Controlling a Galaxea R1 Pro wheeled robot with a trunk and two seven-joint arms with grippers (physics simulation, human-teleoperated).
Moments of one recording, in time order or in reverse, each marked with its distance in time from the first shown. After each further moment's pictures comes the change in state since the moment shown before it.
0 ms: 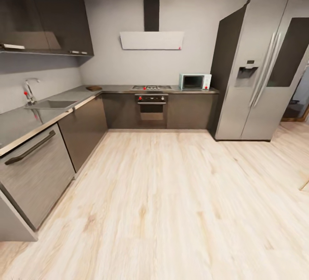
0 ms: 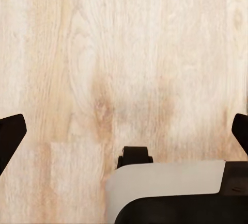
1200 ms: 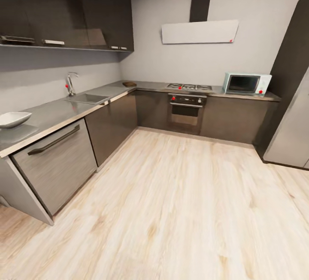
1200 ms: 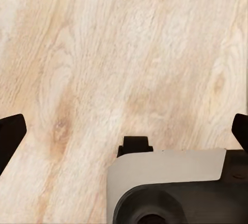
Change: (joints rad) left arm 0.000 0.000 0.000 0.007 -0.001 -0.001 0.000; right arm 0.000 0.000 0.000 -0.001 0.000 0.000 0.000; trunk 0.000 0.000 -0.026
